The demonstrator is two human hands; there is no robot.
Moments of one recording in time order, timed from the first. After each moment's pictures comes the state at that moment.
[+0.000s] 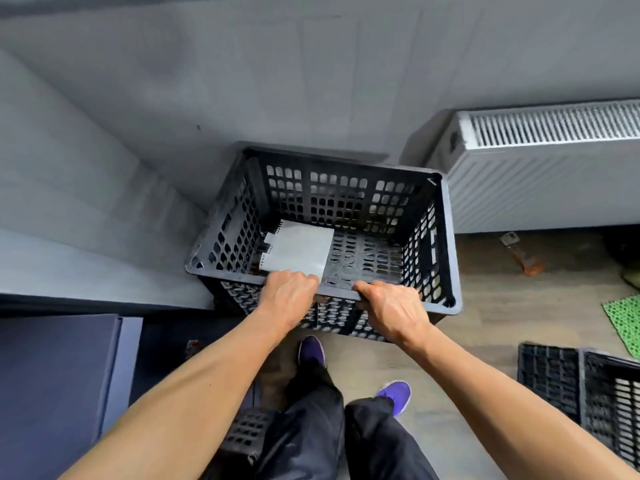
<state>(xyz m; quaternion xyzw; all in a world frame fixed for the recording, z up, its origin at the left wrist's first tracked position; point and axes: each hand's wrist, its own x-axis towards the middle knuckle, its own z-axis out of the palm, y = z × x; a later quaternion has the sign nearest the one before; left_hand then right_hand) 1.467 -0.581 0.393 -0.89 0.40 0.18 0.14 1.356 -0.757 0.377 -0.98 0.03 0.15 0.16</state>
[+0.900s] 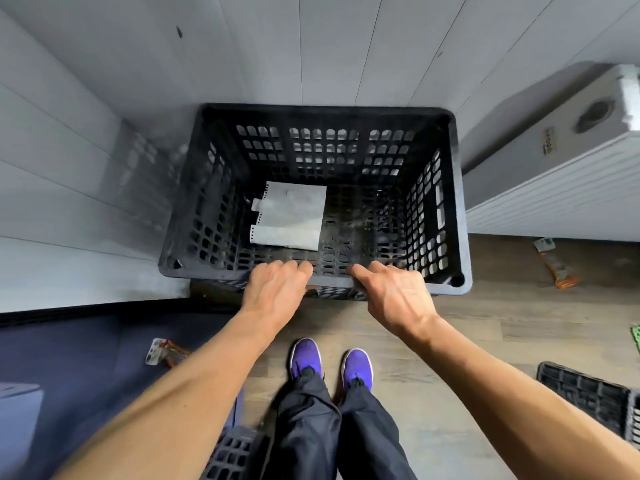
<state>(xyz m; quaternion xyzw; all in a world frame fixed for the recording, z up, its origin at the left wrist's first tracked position) 1.554 -0.536 0.225 -0.92 0.35 0.17 0.08 1.471 -0.724 0.232 -0.98 -0.01 0.16 0.09</state>
